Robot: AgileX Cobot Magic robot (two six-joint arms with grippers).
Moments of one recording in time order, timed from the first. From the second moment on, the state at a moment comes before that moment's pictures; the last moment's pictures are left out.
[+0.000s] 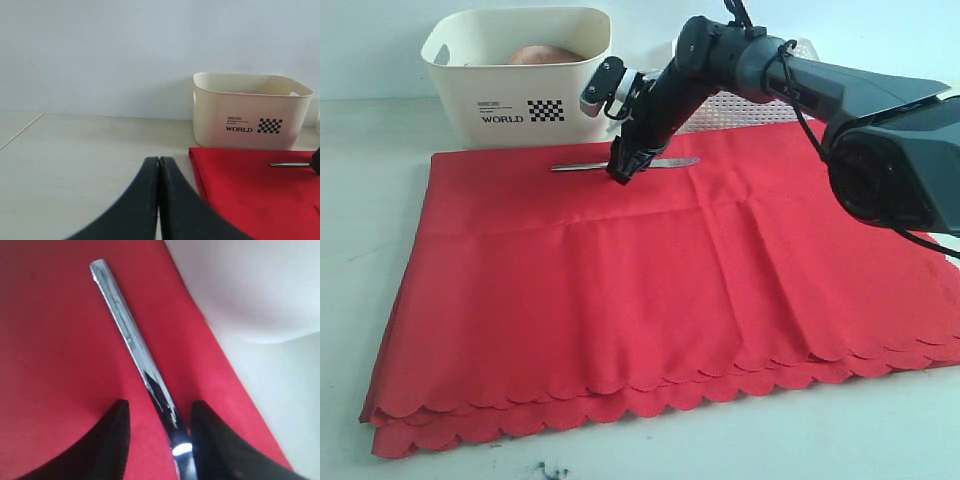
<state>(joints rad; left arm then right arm) 0.05 0.01 0.00 -0.04 0.13 0.03 0.41 2.68 -2.33 0.40 0.90 -0.99</state>
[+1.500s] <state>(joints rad) 0.05 0.01 0.00 -0.04 0.13 0.03 0.48 2.61 -2.32 0.18 1.06 -0.62</state>
